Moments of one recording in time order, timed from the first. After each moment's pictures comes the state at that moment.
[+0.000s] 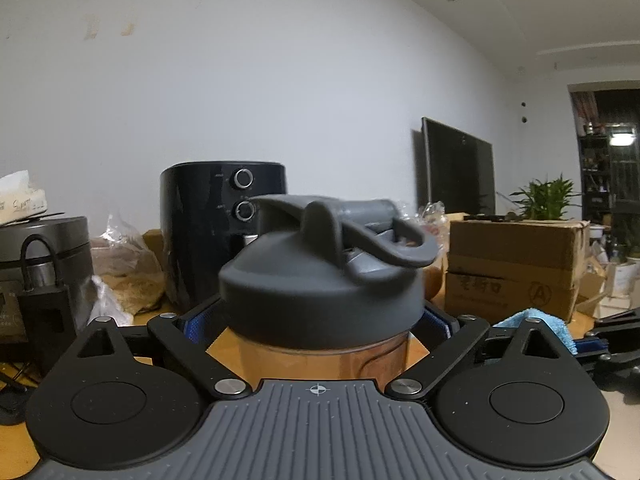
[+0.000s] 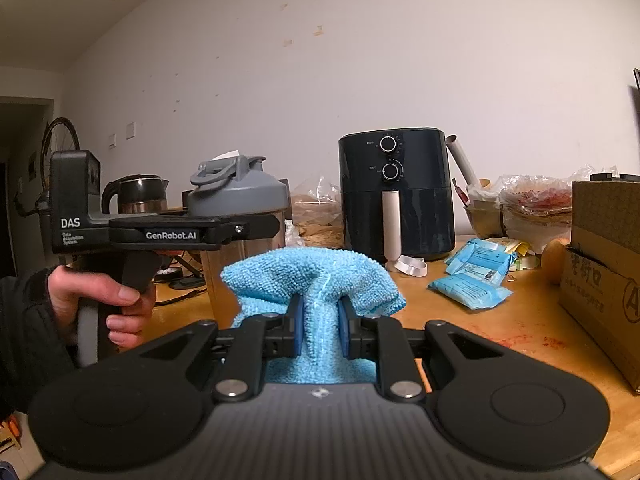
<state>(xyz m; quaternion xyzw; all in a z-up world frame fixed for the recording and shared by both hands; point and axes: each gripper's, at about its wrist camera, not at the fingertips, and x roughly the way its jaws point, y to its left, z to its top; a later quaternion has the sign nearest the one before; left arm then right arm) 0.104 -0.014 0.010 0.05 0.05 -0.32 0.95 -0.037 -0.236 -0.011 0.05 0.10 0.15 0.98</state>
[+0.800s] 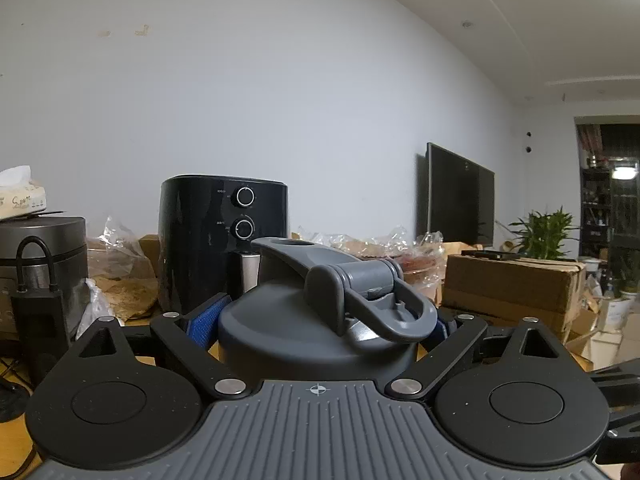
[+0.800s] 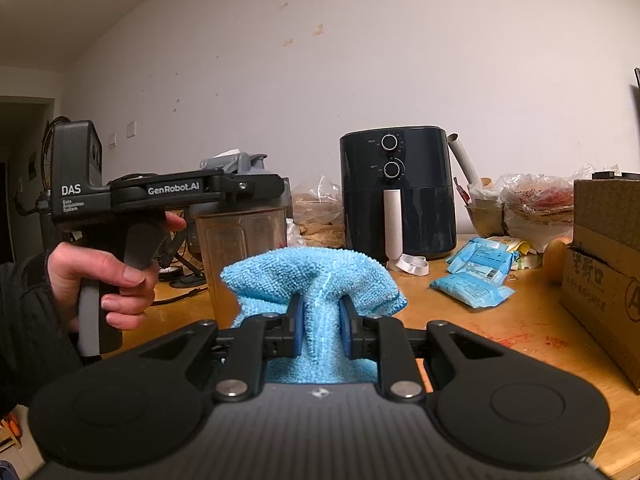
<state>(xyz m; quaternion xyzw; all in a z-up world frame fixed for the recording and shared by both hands) 0.108 -0.015 0.027 0.00 0.04 -0.32 0.95 -0.035 -0.234 -0.013 0.05 0.10 0.15 0.98</state>
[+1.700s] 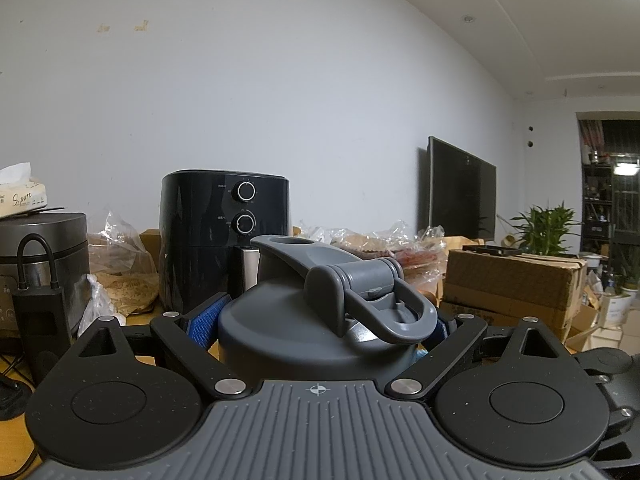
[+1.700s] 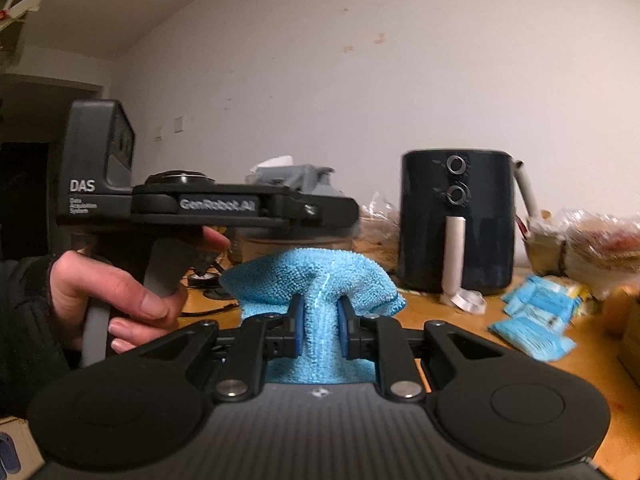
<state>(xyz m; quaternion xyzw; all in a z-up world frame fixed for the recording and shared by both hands) 0.109 -0.015 0.027 0.01 0.05 -0.32 0.95 0.006 -0.195 -0.001 0.01 0.07 0.23 0.97</state>
